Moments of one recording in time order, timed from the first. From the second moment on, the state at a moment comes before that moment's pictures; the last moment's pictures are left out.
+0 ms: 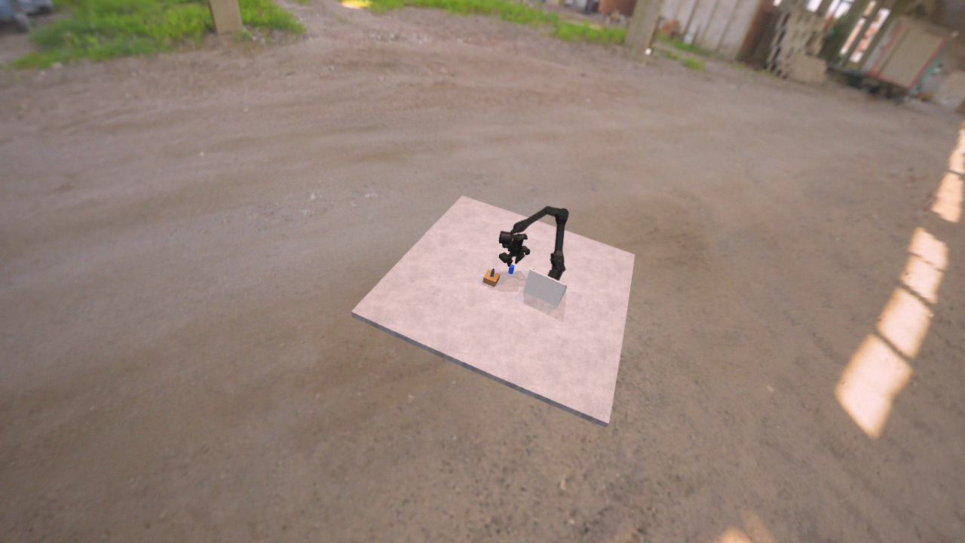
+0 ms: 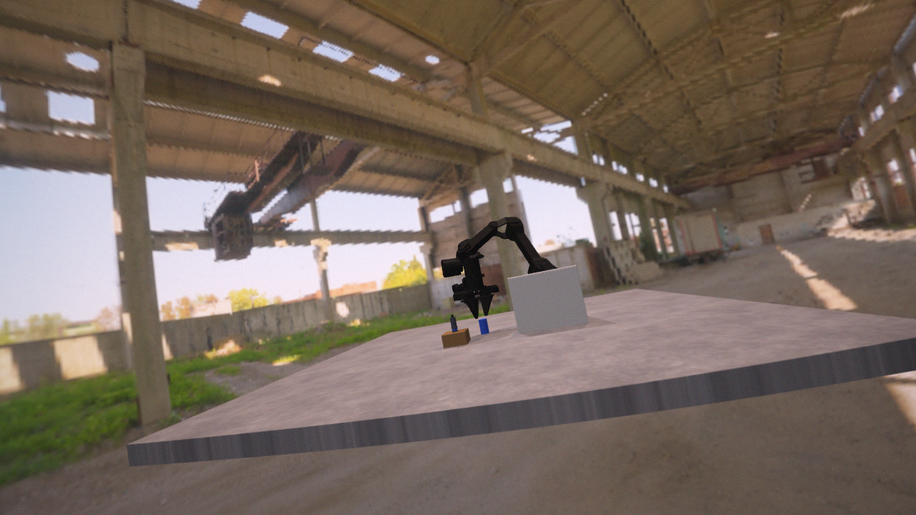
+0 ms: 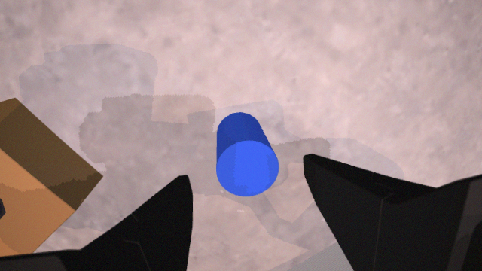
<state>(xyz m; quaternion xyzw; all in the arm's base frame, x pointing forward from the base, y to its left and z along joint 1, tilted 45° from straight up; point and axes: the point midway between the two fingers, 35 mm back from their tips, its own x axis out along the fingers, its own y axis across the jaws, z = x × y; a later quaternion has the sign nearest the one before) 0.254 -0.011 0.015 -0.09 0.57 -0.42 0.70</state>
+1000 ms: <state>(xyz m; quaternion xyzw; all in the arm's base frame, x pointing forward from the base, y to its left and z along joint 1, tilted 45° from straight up) 0.252 -0.041 -0.016 -0.09 0.57 -0.43 0.70</state>
